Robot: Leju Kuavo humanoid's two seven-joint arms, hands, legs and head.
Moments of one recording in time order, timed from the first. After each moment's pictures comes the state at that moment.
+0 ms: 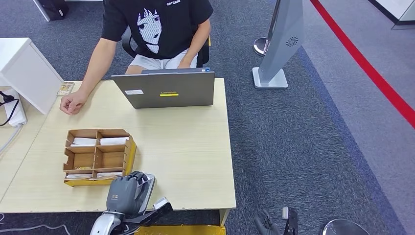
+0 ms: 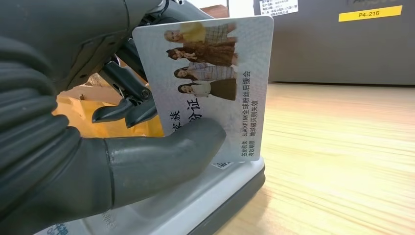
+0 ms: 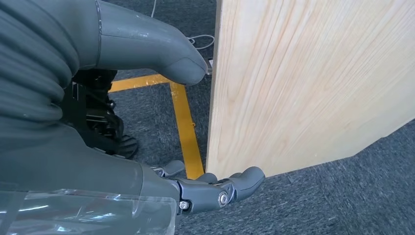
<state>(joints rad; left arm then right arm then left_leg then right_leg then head) 0.00 -0.16 -0.12 -1.13 -1.32 0.46 -0.24 -0.16 0.16 -0.73 -0.29 0.31 0.24 -0.51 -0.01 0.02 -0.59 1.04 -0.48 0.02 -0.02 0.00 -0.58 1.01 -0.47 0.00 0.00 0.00</state>
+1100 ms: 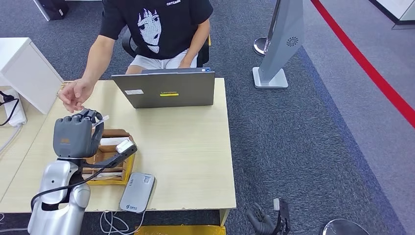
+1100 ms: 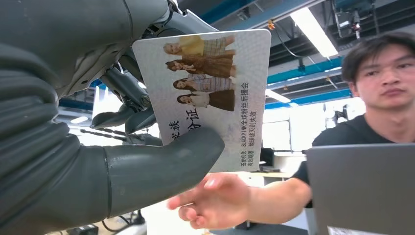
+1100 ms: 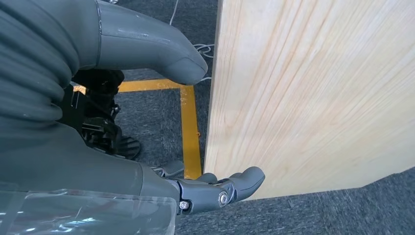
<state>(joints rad) -0.31 -0.02 -0.06 -1.36 -1.44 0.42 -0.12 -0.20 0.16 -0.66 -0.29 0.35 0.26 -0.47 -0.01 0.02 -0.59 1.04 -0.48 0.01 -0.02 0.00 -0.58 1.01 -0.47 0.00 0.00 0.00</state>
